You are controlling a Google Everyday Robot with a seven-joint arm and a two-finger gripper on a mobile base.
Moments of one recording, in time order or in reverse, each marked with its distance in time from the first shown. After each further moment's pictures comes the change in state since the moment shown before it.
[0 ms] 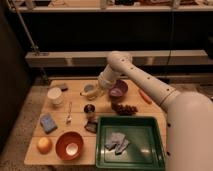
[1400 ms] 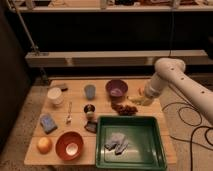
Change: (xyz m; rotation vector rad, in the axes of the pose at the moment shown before) arm 0.131 0.161 -0.106 0.011 0.241 0.593
